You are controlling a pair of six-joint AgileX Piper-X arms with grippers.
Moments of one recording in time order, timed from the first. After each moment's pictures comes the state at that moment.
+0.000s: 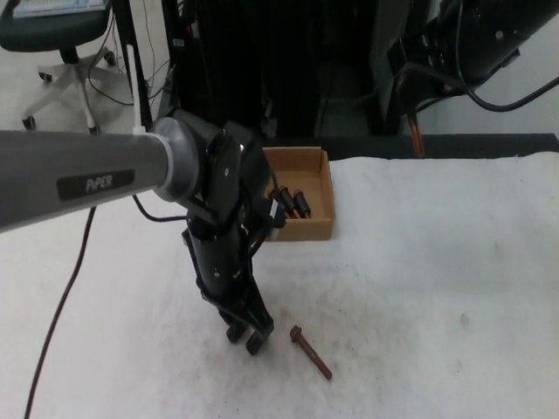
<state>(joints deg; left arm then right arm) -32.1 106.9 -71.2 50.8 -1.2 15.4 17.1 90.1 -92.2 64.4 -11.9 -0.8</state>
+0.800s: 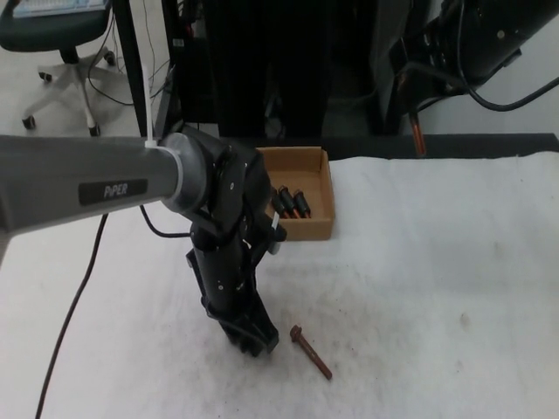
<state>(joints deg) -32.1 109.7 -71.2 51.4 3.6 13.7 16.9 90.1 -92.2 64.4 -11.9 -1.0</state>
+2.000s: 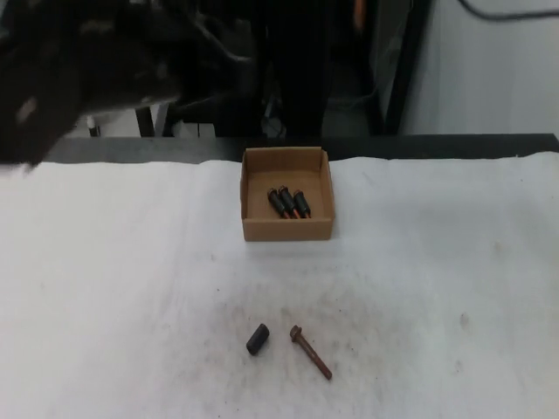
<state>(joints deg) -20.3 67.8 -48.4 -6.0 28.3 -7.9 16.7 89.6 -92.2 26.2 -35.9 16.4</state>
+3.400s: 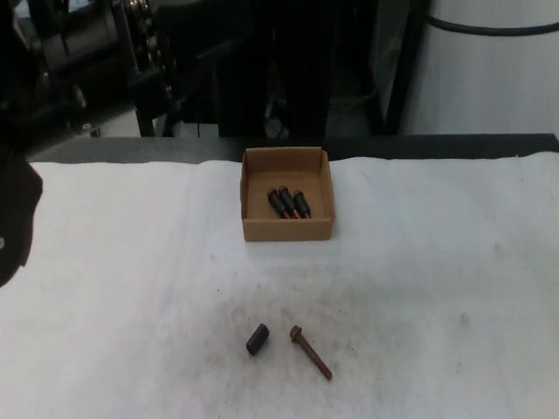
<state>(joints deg) -17.4 68.2 -41.5 -39.8 52.8 -26.7 28.2 89.2 -92.1 15.5 -59.4 4.7</state>
